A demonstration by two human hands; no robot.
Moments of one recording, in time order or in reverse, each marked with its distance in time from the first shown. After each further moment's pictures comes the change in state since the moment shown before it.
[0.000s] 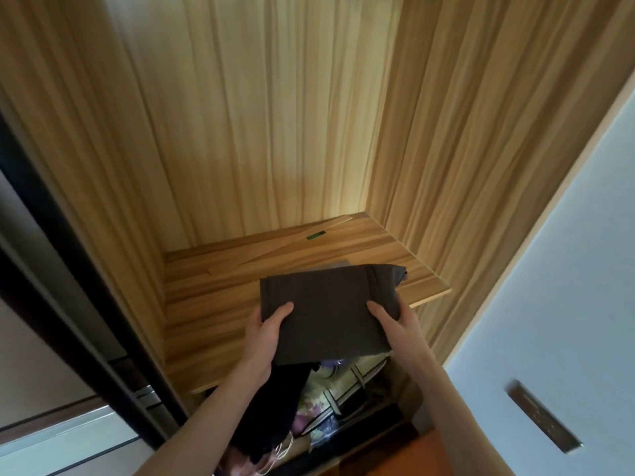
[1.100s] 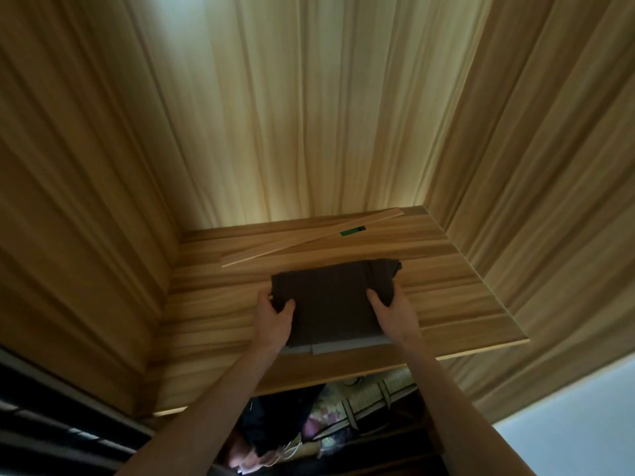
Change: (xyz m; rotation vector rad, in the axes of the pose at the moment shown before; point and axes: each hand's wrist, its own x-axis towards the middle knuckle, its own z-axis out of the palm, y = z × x) left_hand 0.166 -0.040 0.039 0.420 0.322 0.085; right_hand 0.222 0.089 0.038 -0.594 -0.151 0.053
